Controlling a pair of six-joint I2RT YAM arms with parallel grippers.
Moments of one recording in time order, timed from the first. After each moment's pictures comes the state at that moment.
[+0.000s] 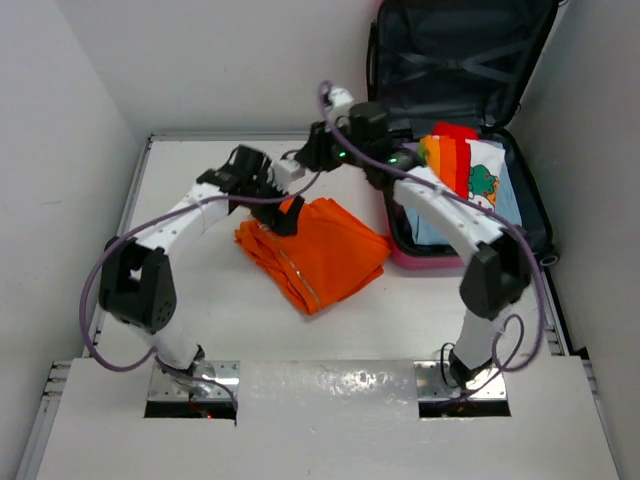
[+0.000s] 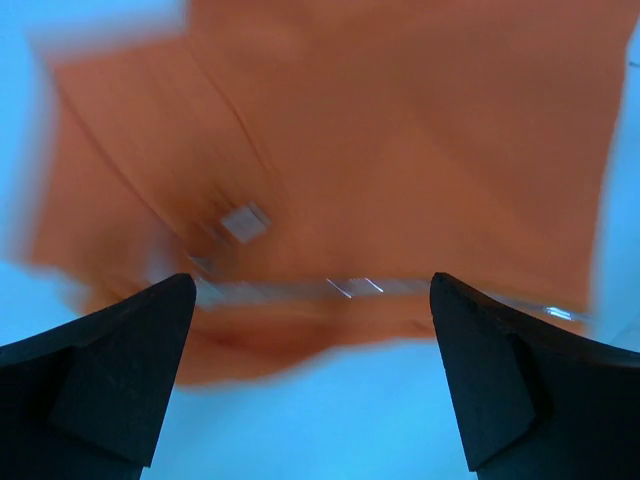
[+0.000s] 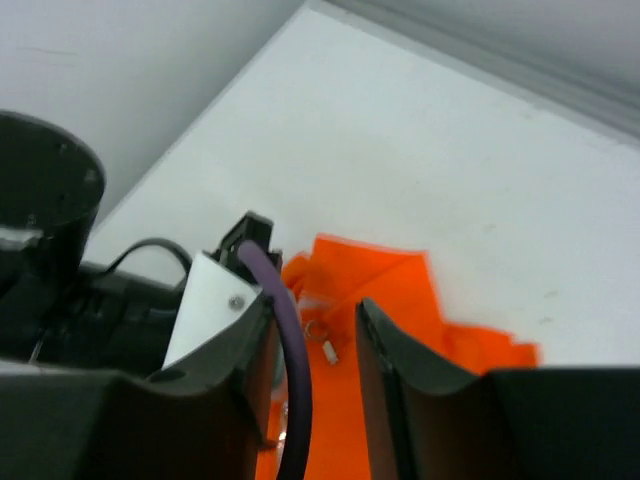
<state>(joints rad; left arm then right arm) -0.34 1.67 1.39 -0.67 0.39 0.35 0.53 1.79 1.65 -0.20 -0.29 0.22</state>
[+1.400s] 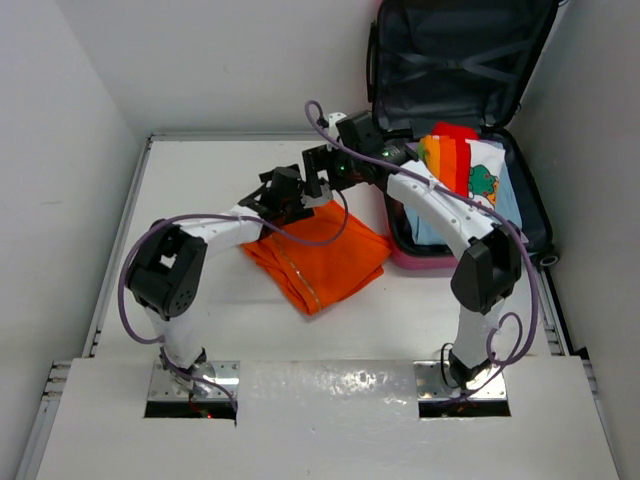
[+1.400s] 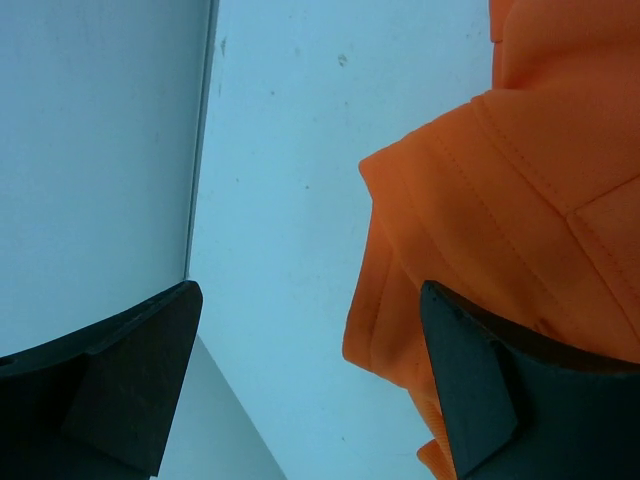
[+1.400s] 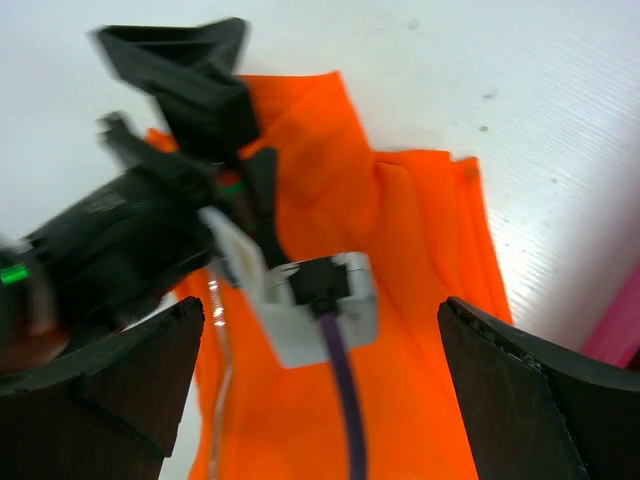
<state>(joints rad) -0.51 1.79 1.14 0.00 -0.32 0.94 0.57 1.87 1.77 -0.63 -0.14 0.18</state>
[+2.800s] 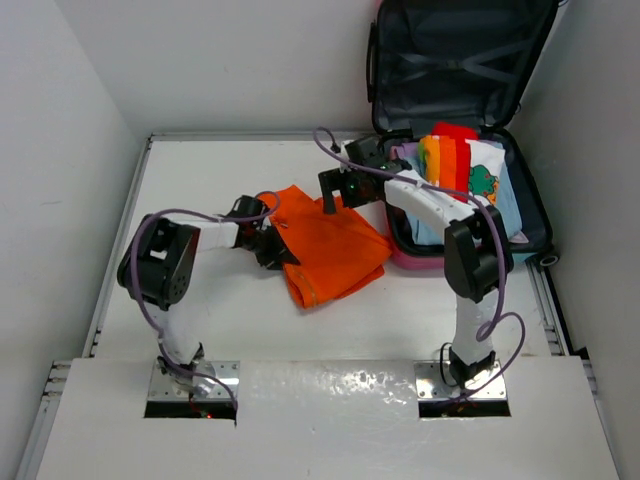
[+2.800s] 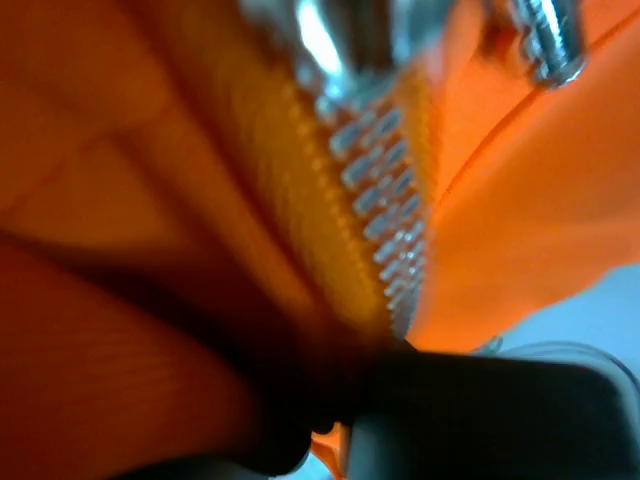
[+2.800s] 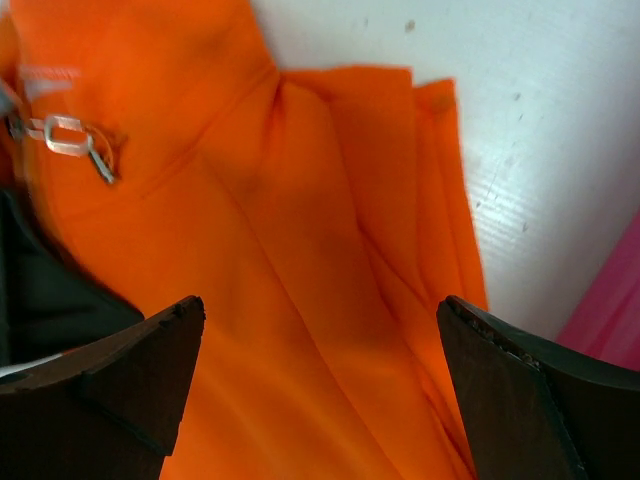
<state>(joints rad) -0.33 1.78 0.92 -0.30 0.44 -0.84 0.48 1.95 1.57 -0.50 -0.11 0.15</state>
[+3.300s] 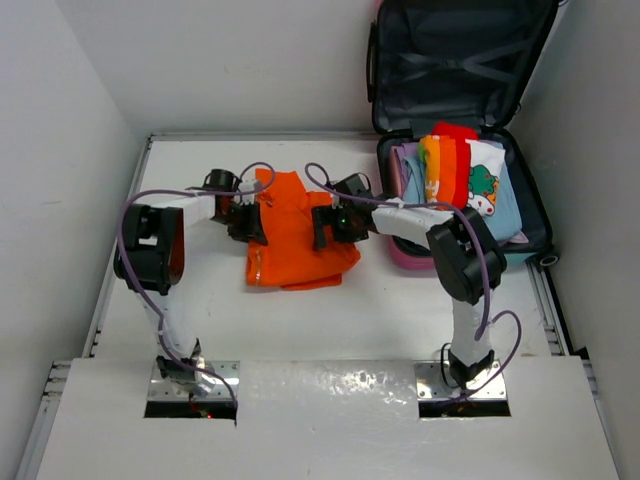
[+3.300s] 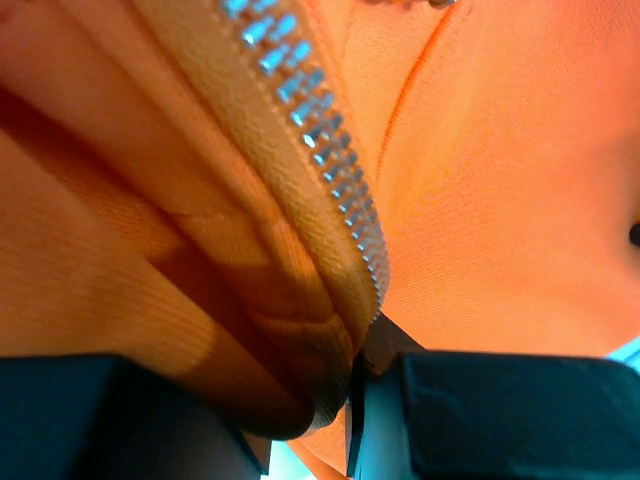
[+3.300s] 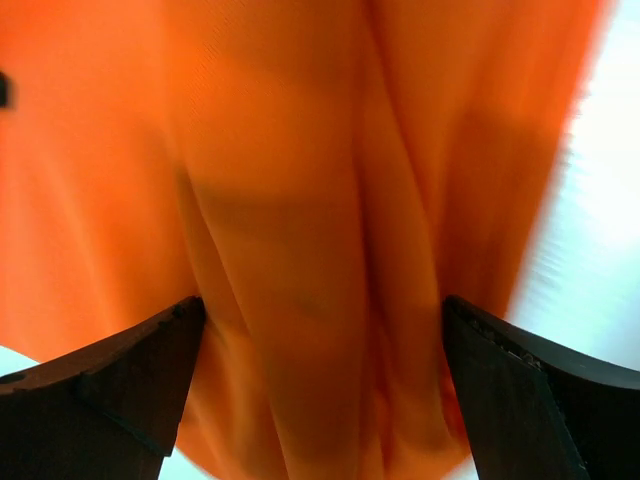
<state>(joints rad) -0.10 1.91 1.16 -0.47 0.46 -0.06 0.56 1.97 1.29 -0.34 -0.17 0.29</state>
